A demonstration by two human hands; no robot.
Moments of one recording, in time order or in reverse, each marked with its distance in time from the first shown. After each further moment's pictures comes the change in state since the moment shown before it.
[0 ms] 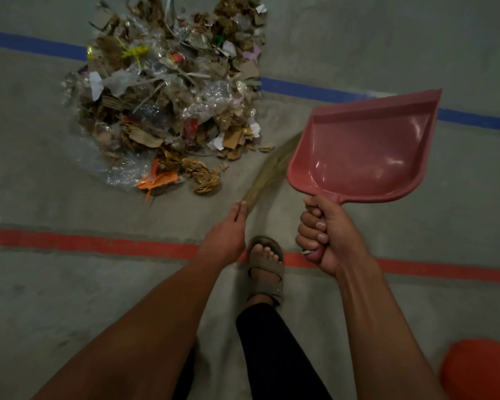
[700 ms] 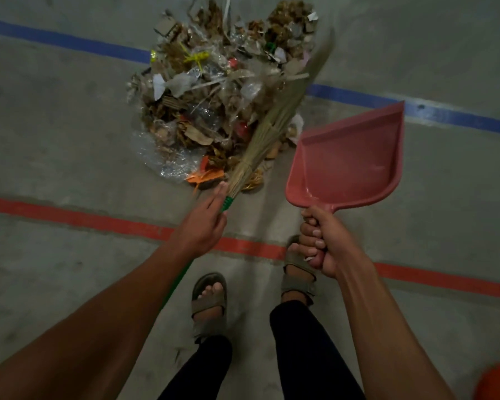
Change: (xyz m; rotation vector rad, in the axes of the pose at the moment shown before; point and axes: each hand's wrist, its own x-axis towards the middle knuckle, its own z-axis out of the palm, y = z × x) left_hand -0.084 -0.125 -0.086 -0.174 0.345 0.144; right_hand 0.013 0.066 0.059 -0.141 -0.004 0.131
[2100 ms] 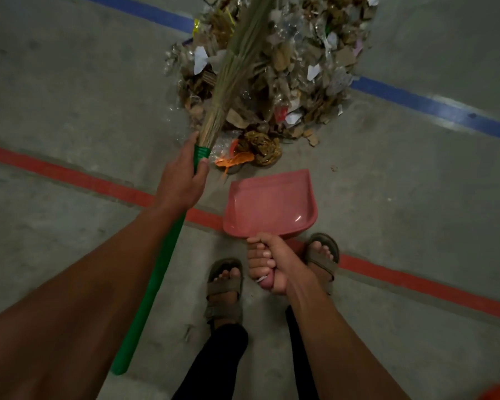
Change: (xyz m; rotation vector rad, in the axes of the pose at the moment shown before) left_hand 0.003 -0.063 -0.080 -0.110 0.334 -0.356; right_hand 0.053 0.126 0.077 0.152 -0.353 0.591
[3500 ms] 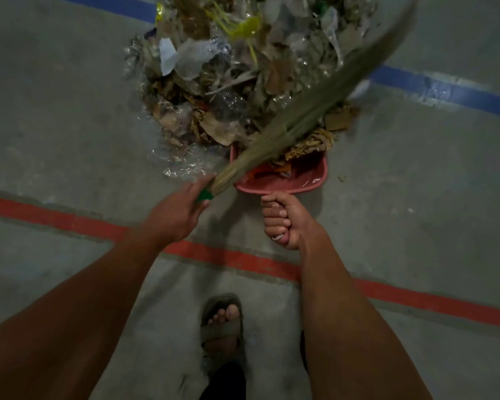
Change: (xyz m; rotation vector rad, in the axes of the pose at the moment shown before) left_hand 0.077 -0.086 0.086 0.159 -0.437 0.252; right_hand 0.110 -0.176 -0.043 -0.109 -0.137 -0.143
